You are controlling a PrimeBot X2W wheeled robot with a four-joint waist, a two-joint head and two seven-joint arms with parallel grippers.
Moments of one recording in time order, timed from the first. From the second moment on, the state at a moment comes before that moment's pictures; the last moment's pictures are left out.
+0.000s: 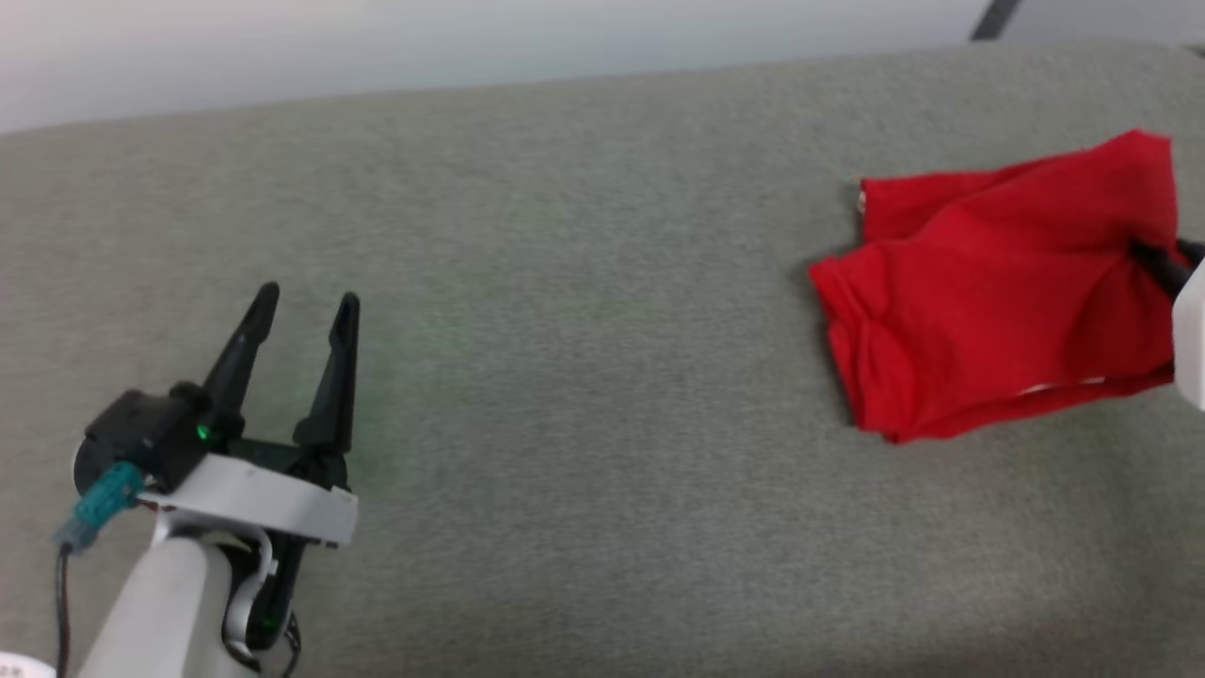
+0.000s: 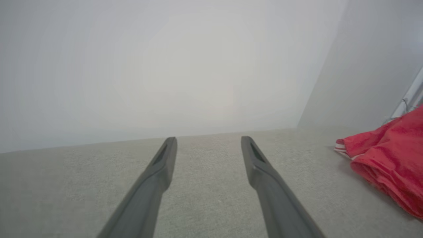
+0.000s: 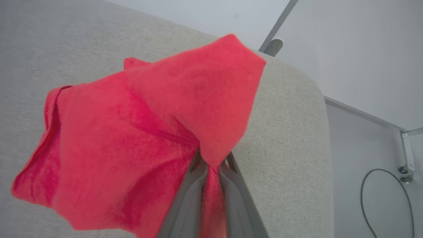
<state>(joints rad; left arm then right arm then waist) -0.31 0.35 -0.14 0.17 -0.45 -0.13 -0.26 -0.67 -0.69 0.36 0.28 0.58 0.13 0.56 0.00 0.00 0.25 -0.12</state>
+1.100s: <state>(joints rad) -0.52 0.47 -0.22 0.13 -0.45 -0.13 -0.22 -1.09 -0.84 0.65 0.83 0.22 0.13 0.06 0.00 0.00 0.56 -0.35</state>
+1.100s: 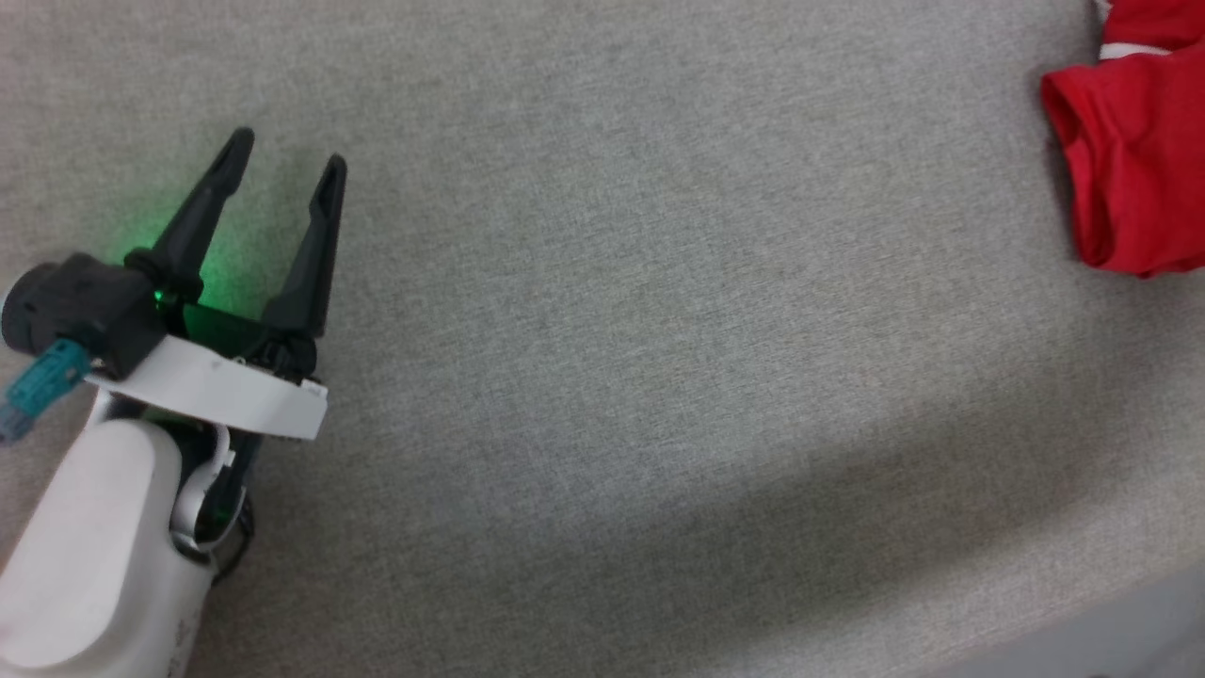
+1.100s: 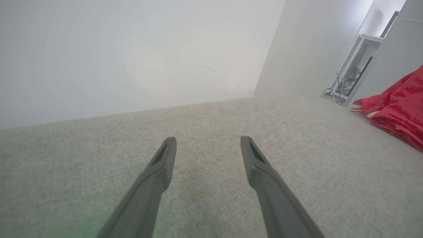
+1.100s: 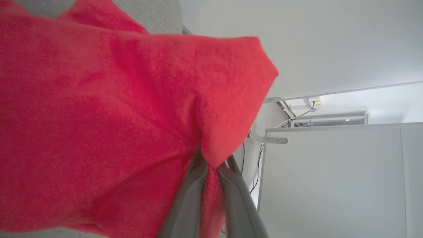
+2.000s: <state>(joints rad) -0.54 0.47 -0.24 0.14 -0.47 -0.12 -0.24 -1.14 -0.68 0.43 1.21 0.10 0.13 -0.05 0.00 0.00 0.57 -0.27</state>
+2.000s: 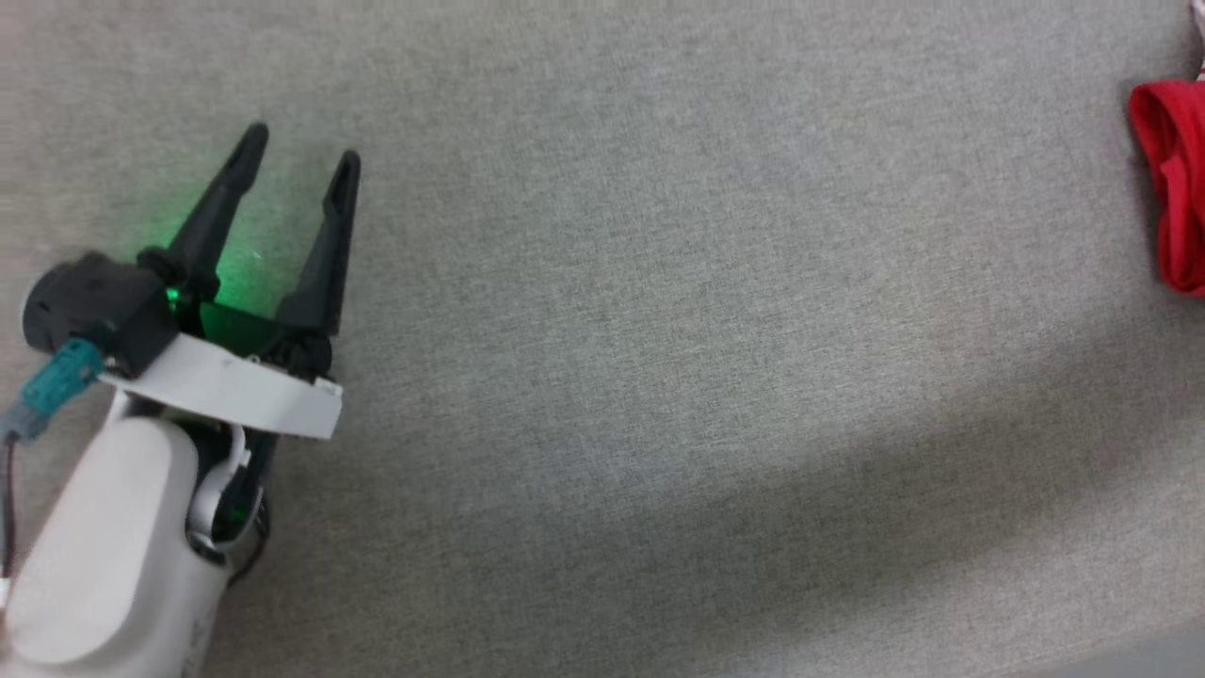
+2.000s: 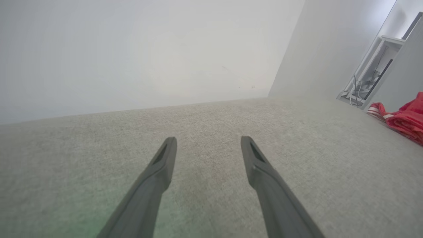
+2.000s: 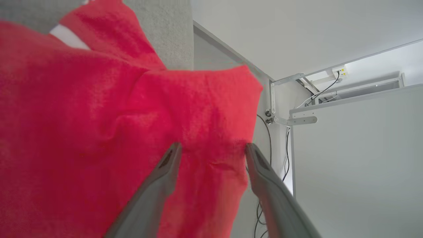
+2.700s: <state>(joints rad) -0.29 0.39 -0.15 0.23 -0.51 -0.12 -0.26 -0.98 -0.53 0.22 1.24 0.15 0.13 -0.25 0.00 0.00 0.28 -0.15</state>
